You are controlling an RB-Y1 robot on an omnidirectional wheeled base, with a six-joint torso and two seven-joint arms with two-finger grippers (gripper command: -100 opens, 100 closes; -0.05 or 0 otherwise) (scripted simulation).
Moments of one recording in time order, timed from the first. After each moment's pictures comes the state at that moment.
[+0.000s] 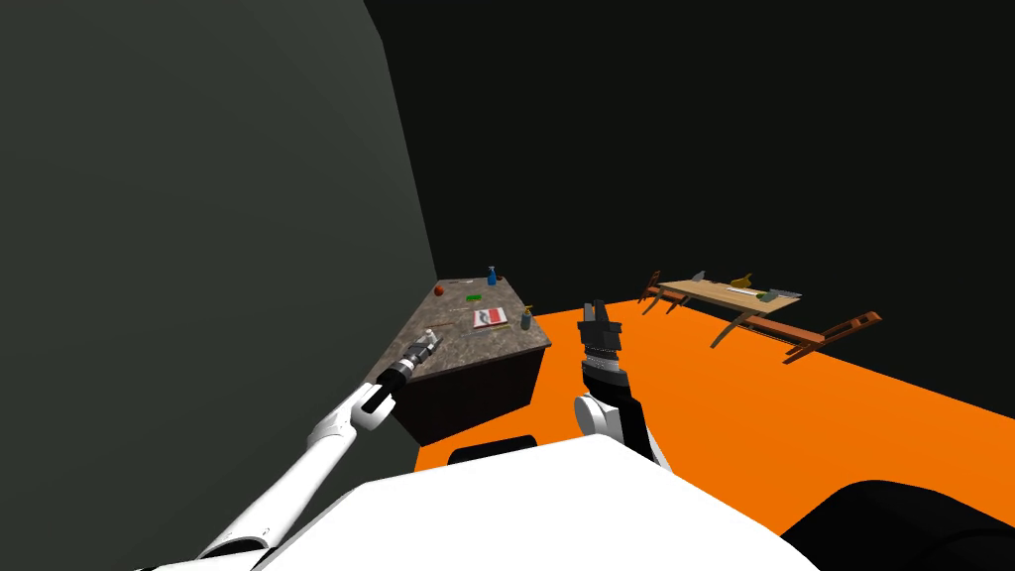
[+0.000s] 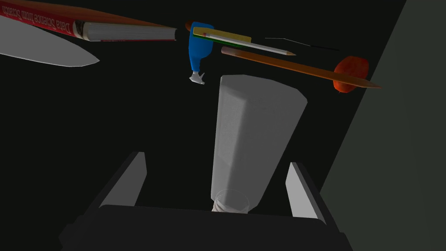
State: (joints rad) left arm -0.17 0.46 -0.05 -0.97 -0.47 -0.51 -0.59; right arm 0.49 0.03 -0.03 -2.27 -0.11 -0.56 0.07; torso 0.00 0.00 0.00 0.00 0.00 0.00
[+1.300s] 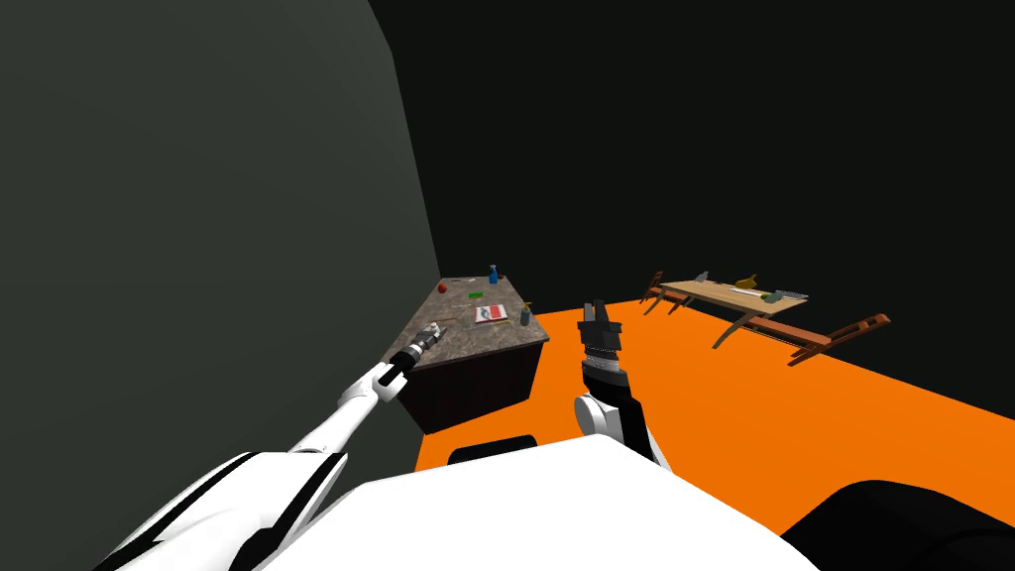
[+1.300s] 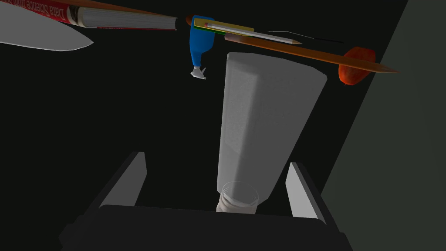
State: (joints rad) left arm -0.43 0.46 -0.09 -0.65 -0.41 -0.60 -0.65; right arm 0.49 0.03 -0.03 -2.27 -0.11 -0.56 0.07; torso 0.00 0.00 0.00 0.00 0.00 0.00
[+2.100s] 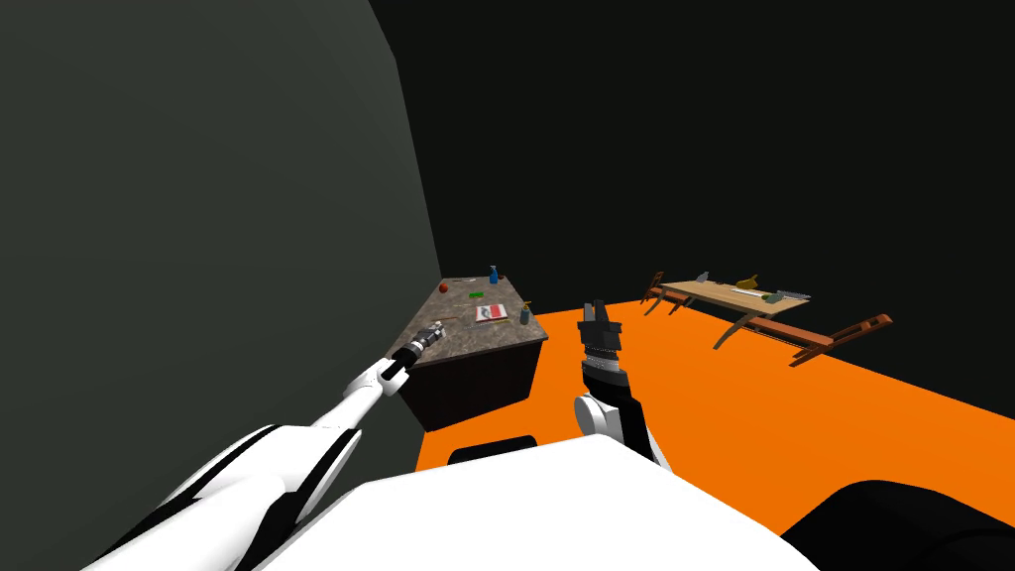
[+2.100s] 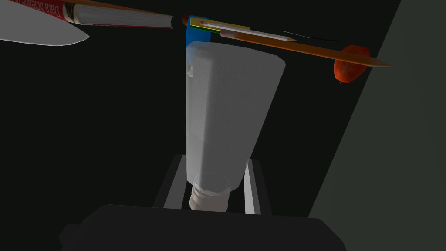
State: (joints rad) left arm -0.53 0.45 -0.10 -0.49 -0.39 -0.64 -0.68; right arm 0.49 0.03 -0.03 -2.27 -0.11 -0.56 0.07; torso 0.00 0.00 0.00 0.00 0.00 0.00
